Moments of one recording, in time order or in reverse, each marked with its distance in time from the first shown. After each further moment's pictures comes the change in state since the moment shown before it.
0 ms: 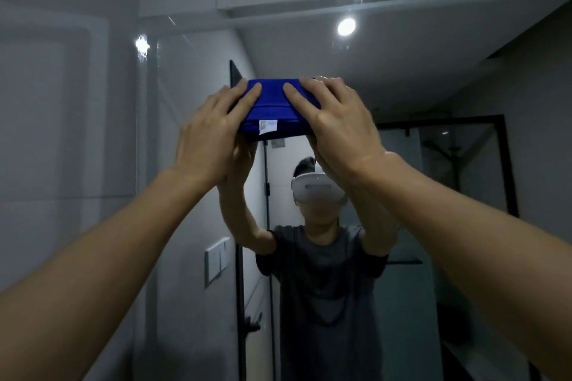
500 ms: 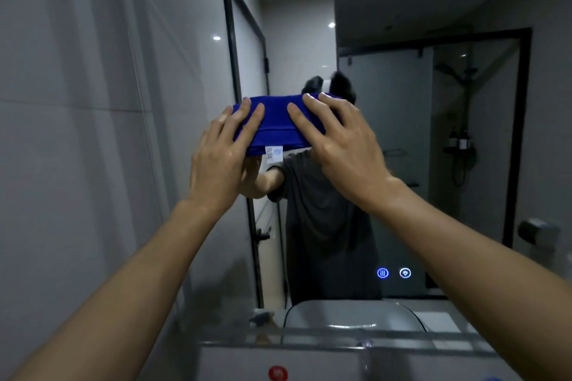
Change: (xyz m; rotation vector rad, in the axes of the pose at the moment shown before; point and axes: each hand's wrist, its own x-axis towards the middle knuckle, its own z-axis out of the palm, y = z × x) left_hand -0.148 0.052 0.012 -0.028 -0.109 -0.013; right_hand -0.143 -0.058 -0.013 0.083 -0.102 -0.041
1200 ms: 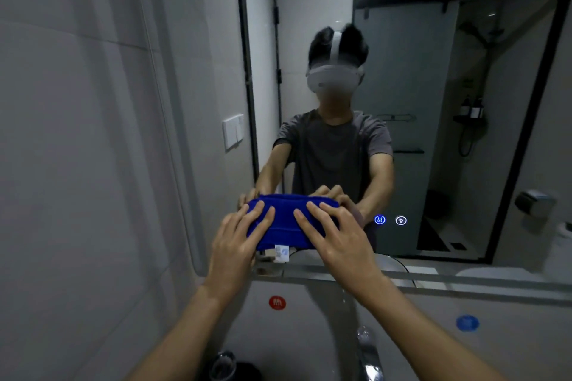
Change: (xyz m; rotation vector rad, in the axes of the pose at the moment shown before) left_hand -0.219 0.060 0.029 -0.218 -0.289 -0.070; right_hand -0.202 -0.102 0.015 0.176 -0.334 -0.043
